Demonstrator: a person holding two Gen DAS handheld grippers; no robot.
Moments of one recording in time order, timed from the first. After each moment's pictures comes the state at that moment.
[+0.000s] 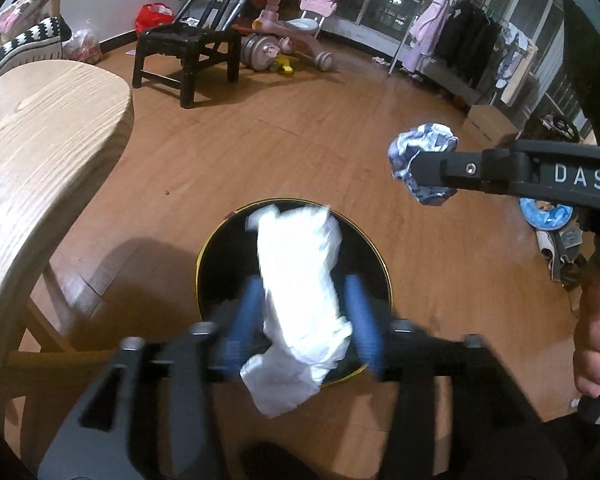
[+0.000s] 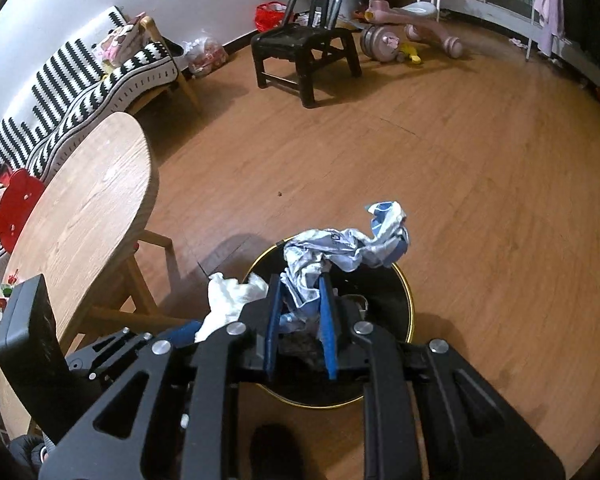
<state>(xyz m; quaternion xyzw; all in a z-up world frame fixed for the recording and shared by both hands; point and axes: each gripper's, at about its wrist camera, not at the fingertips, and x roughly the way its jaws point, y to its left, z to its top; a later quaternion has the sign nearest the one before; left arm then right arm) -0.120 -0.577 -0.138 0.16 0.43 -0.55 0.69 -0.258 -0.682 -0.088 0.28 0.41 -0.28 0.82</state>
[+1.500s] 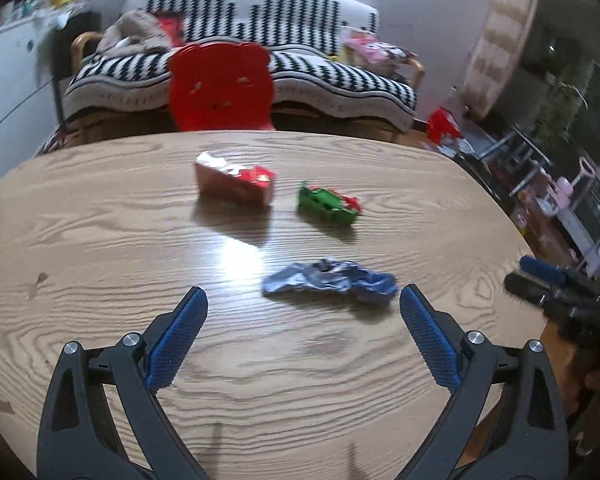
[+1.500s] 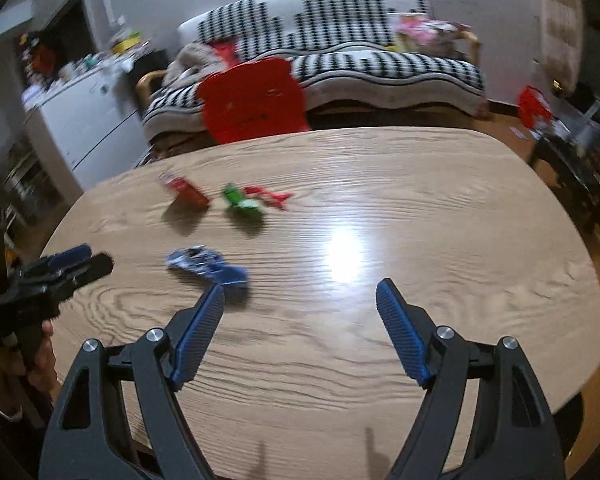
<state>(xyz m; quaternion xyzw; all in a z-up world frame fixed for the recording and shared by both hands) 0.064 -0.036 0.010 -0.05 0.40 -0.16 0.90 0.022 -0.241 0.011 0.04 0.39 0.08 0.92</state>
